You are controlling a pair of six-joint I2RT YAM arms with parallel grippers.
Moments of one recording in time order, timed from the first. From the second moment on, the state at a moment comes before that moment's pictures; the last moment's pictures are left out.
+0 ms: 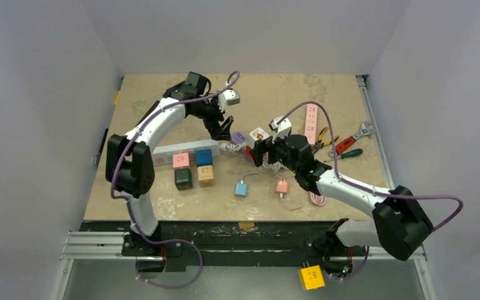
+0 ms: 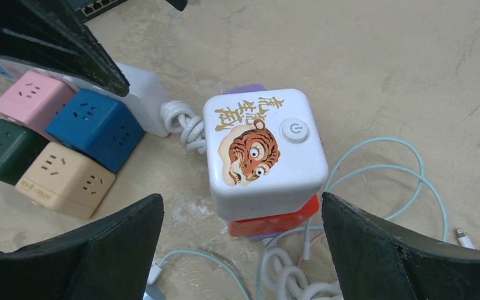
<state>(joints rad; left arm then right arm) -0.36 1.83 1.58 -0.74 0.66 0.60 0.66 1.25 0.62 0.32 0.03 0.20</state>
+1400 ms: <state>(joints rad) -0.49 2.28 2.07 -1.07 0.44 0.59 0.69 1.32 0.71 0.28 0.10 0.10</state>
